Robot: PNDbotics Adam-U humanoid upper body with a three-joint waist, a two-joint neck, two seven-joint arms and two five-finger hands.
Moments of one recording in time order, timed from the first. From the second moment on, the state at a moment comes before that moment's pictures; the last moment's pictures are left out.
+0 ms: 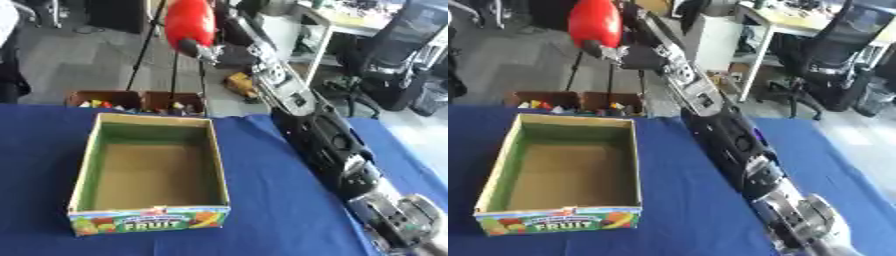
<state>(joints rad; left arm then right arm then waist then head) -0.38 0.21 0.30 -1.98 0.51 -0.37 -0.68 -0.98 -0.84 0.07 -1.23 -0.35 -0.25 0.16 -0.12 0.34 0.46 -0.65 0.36</state>
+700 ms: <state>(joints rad) -0.38 0.21 0.29 -1.98 0.52 -0.36 -0.67 -0.93 -0.74 0.14 -1.22 -0.20 -0.27 0.21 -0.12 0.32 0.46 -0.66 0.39</state>
